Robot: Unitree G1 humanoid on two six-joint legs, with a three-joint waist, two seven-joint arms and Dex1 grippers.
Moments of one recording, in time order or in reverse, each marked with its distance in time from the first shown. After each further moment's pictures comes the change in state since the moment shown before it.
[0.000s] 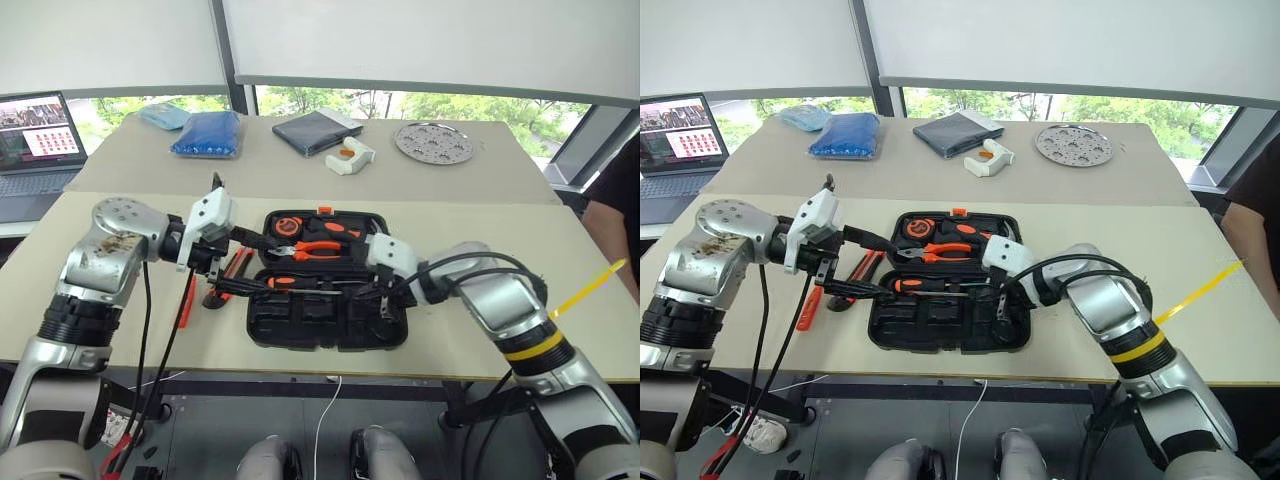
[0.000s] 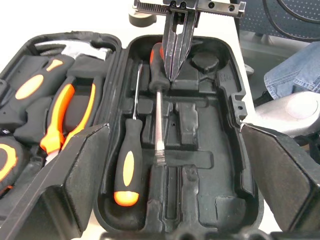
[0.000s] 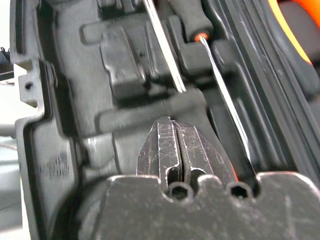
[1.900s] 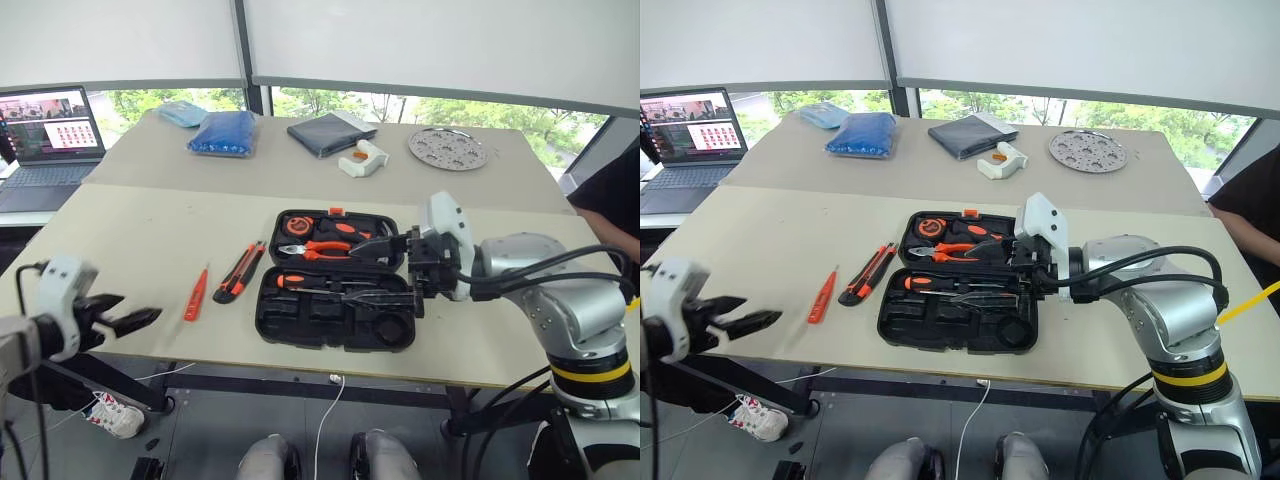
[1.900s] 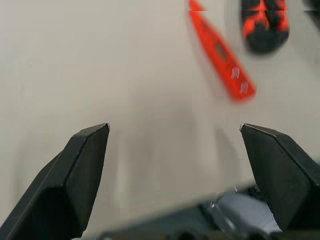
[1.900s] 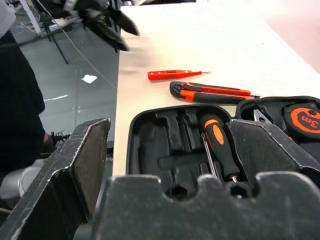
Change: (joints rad) left arm 0.541 0.099 0.580 -0.386 -0.148 0.841 0.752; right arm 0.143 -0.098 -0.343 -0.395 0.471 0.062 -0.082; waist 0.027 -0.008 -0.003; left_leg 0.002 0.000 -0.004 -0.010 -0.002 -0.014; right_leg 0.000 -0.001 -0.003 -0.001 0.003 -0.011
